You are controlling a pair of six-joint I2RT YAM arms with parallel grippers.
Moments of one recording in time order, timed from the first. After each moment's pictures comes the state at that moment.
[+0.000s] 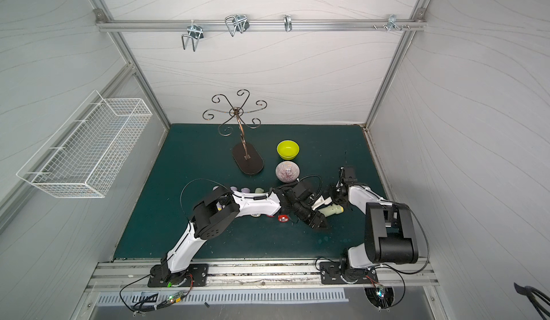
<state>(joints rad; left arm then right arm) -1.06 2.25 1.52 -0.04 0.73 -0.55 0.04 1.44 0.64 -0.35 -0.19 0.52</state>
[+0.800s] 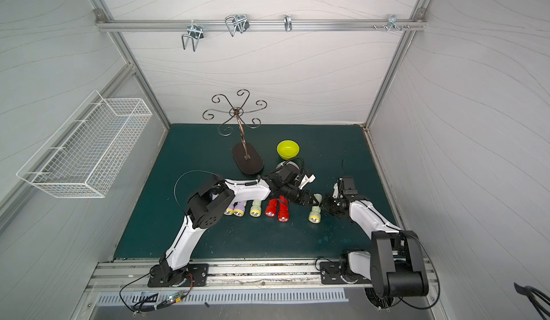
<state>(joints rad) -0.90 2.25 1.50 0.01 0.68 -0.61 0.14 1.21 0.49 -0.43 -0.33 0.56</state>
